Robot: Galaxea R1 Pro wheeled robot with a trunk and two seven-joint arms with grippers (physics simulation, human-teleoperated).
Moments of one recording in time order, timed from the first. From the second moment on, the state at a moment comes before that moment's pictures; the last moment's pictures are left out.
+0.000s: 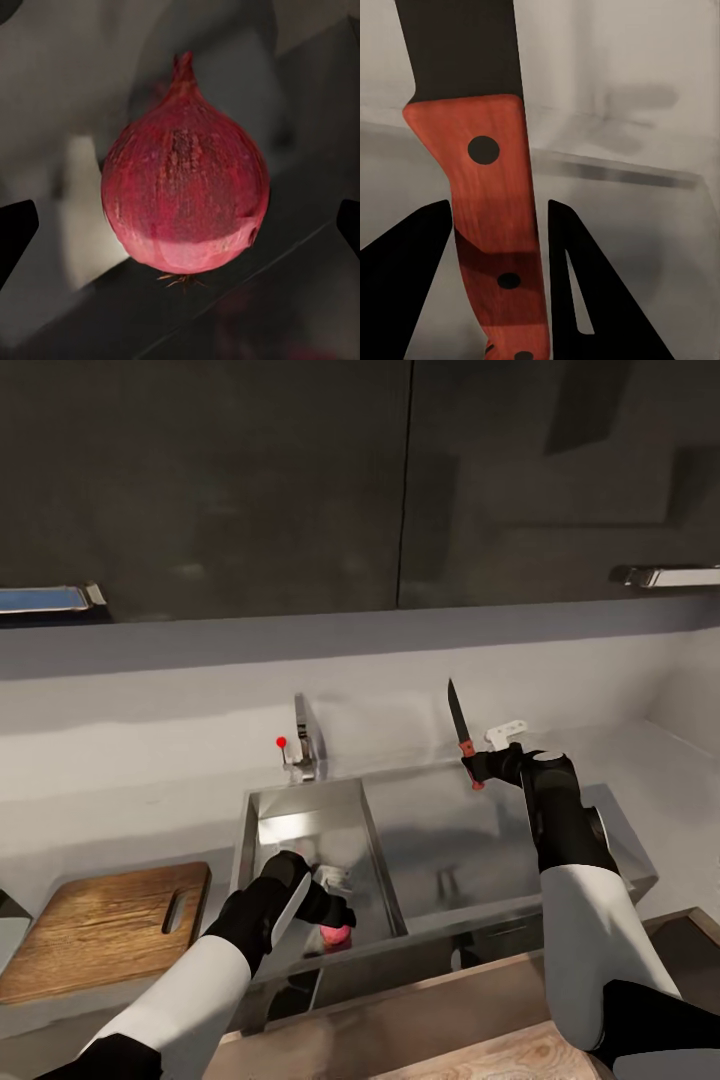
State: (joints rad) left arm -0.77 -0.17 -0.23 -0.67 0.03 1.00 -0.18; right arm -0.95 0.05 -0.29 -1.08 0.69 0.56 0.60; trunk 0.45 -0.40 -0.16
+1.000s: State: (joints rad) left arm -0.77 -0.17 -0.23 -0.67 0.03 0.98 -0.18; right arm -0.95 0.05 -0.29 -1.08 0.69 0.56 0.60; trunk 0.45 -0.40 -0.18
